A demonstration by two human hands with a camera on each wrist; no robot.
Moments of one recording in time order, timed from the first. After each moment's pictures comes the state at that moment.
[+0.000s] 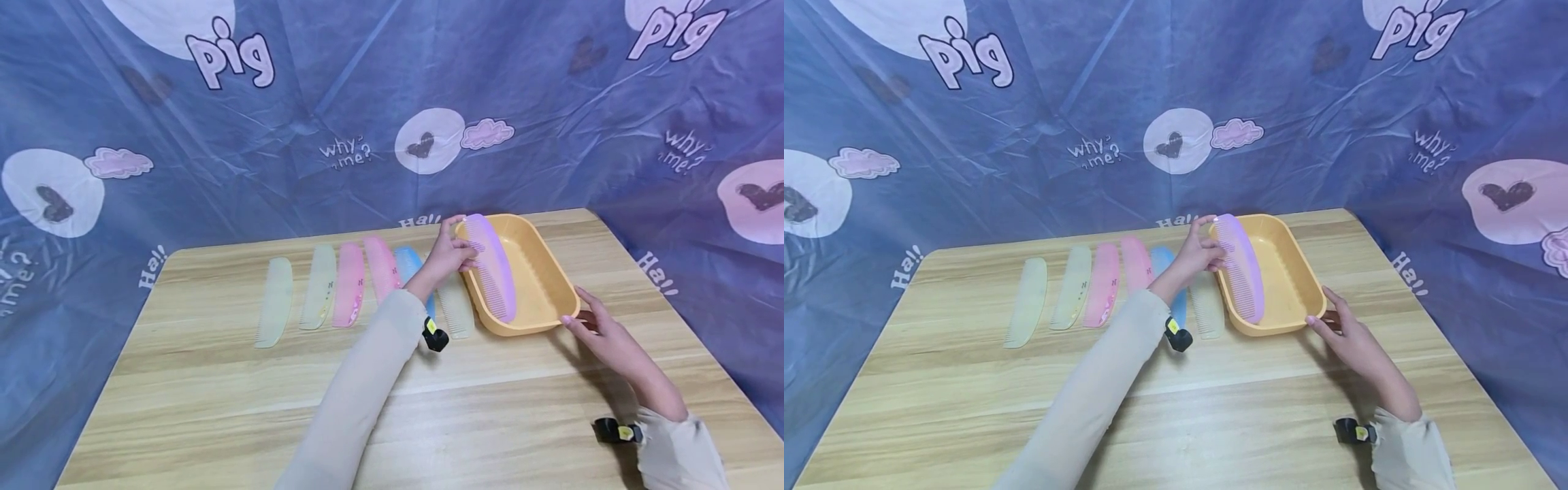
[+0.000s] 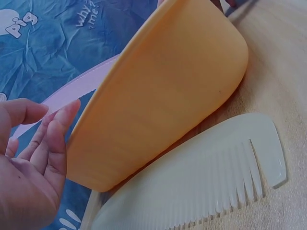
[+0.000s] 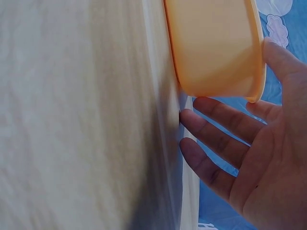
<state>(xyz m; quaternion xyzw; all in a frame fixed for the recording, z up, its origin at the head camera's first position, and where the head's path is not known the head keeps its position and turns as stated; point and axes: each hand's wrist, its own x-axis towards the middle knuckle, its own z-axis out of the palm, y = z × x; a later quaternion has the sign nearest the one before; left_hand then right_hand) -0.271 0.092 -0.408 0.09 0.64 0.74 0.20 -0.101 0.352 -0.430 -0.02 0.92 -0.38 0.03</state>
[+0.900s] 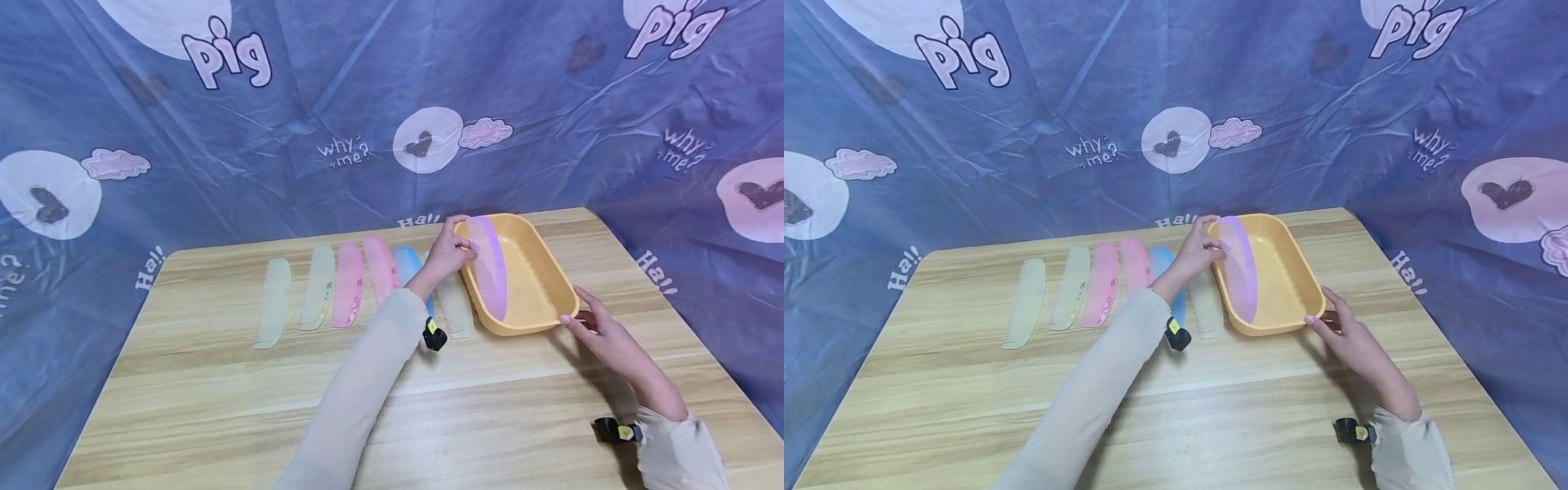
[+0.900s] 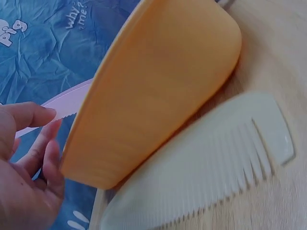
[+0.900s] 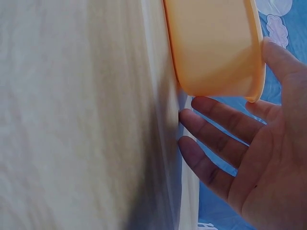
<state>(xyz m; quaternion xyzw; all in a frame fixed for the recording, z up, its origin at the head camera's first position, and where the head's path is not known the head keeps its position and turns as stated) -0.273 0.090 -0.408 0.13 0.74 0.65 0.13 -0.100 0.351 -0.429 -0.02 0.92 -0.39 0.02</state>
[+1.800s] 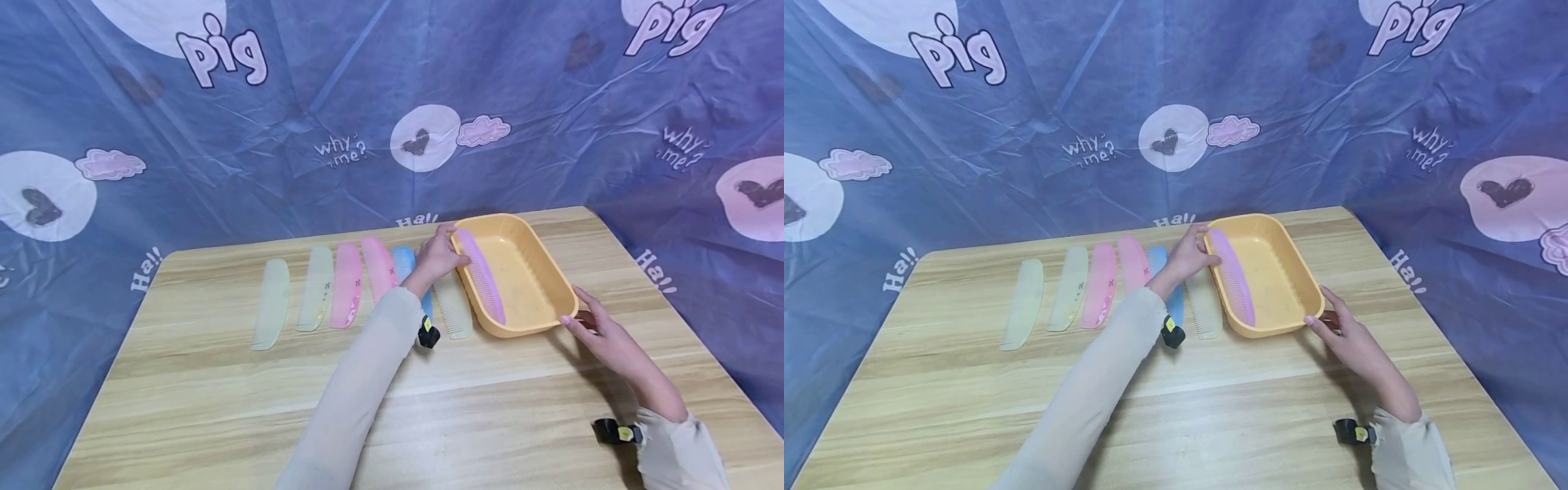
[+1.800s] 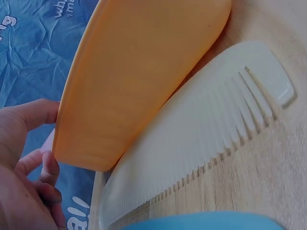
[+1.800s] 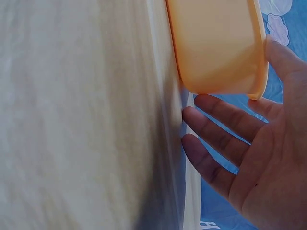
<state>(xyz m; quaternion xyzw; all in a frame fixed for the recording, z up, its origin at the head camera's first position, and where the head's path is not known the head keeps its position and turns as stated) -0.274 0.085 -0.414 0.08 0.89 0.44 0.09 -0.099 0.355 -0.432 -0.03 0.92 -0.39 0.01</state>
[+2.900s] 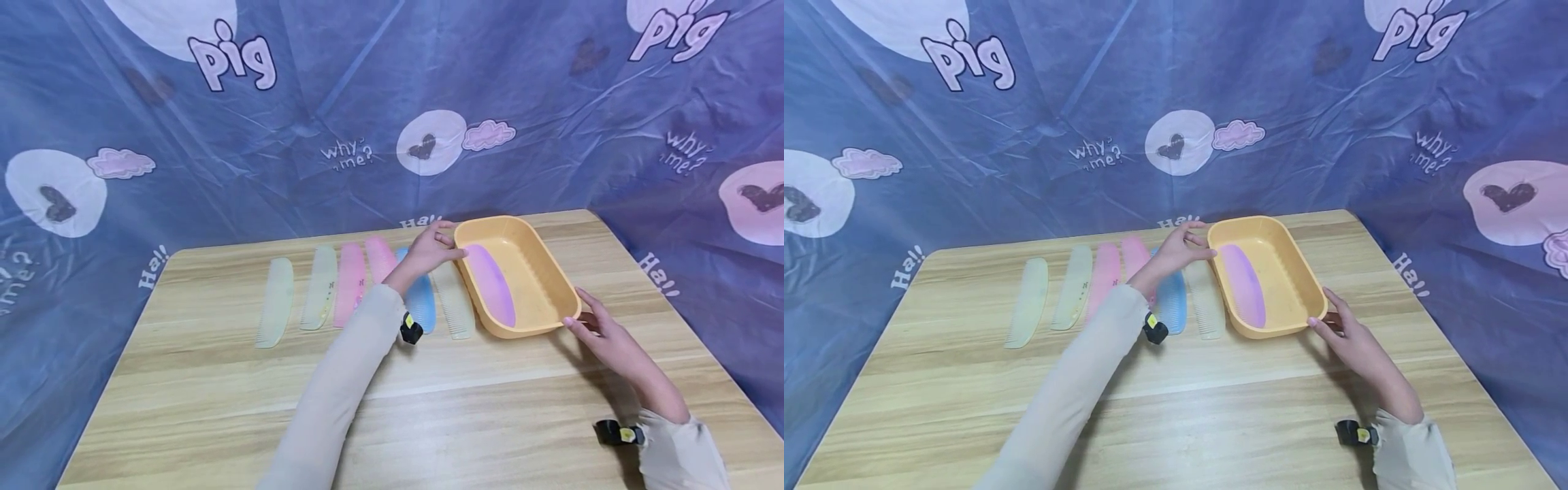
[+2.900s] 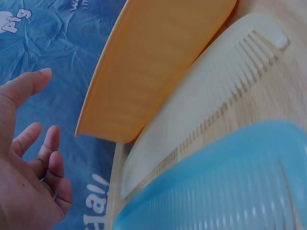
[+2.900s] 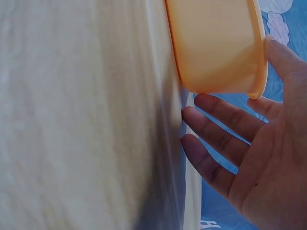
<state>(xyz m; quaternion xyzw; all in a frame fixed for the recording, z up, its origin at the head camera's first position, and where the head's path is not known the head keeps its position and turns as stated) -0.289 0.049 -0.402 0.13 0.80 0.57 0.15 -0.100 0.348 -0.429 -0.03 0.92 -0.39 0.02</state>
